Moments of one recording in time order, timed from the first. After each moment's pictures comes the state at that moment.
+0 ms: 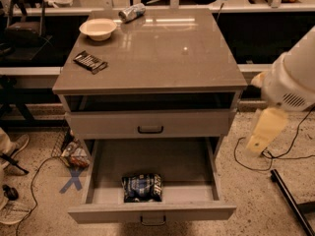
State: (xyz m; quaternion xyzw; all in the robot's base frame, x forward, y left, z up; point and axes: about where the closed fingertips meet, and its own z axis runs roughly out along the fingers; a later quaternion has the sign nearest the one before) arm 0.448 -0.209 0.883 -0.57 0.80 0.01 0.16
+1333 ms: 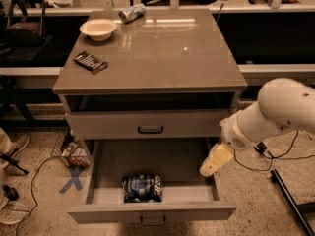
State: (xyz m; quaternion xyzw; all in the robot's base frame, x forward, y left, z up) arm 0.490 -0.168 0.703 -0.49 0.84 0.12 0.20
